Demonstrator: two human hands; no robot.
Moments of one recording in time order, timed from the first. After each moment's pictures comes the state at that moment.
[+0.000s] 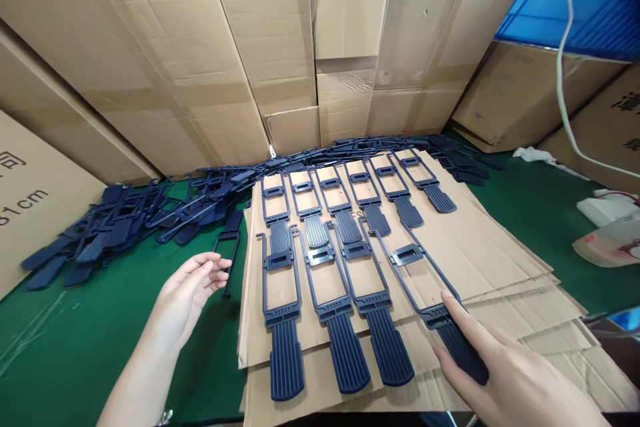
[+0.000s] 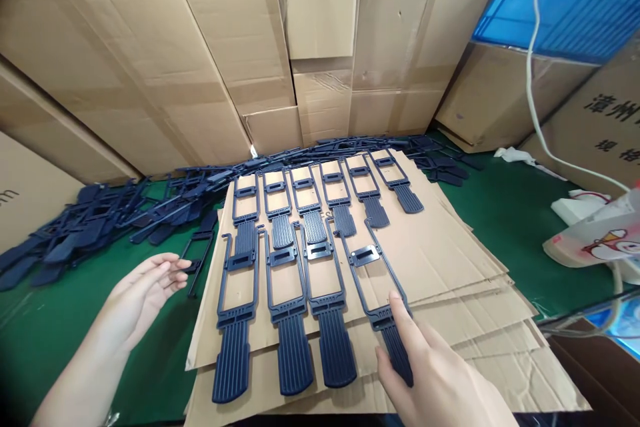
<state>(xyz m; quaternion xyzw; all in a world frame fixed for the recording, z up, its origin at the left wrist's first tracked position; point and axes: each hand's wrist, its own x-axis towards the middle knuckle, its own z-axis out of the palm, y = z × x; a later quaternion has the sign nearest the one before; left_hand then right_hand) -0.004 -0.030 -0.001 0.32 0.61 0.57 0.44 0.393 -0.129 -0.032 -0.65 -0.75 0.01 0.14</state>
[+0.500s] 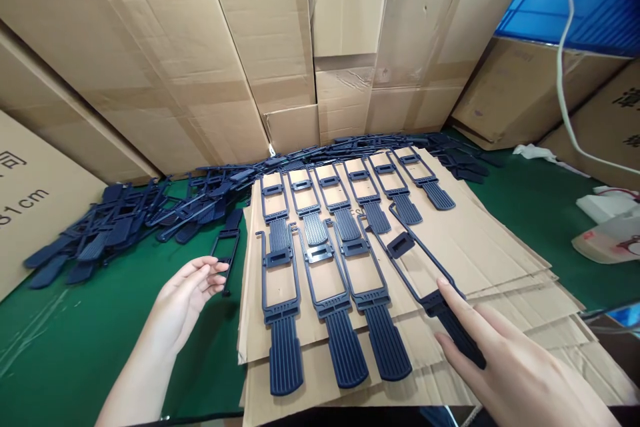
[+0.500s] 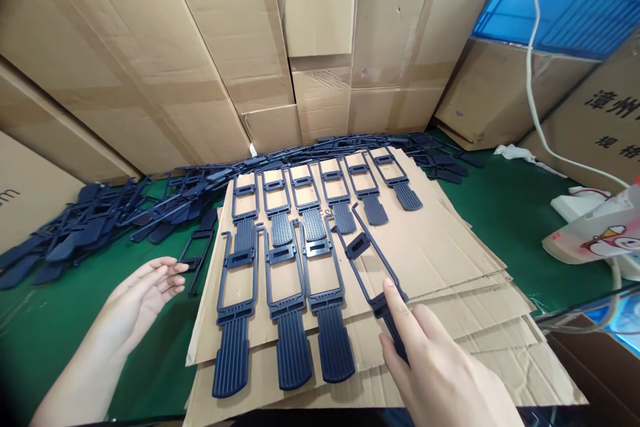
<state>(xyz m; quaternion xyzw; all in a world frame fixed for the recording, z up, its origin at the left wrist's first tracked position) -0.008 -0.036 -0.005 0.30 0.61 0.58 0.45 0.389 -0.124 -0.017 -0.64 -0.75 -0.05 0.12</state>
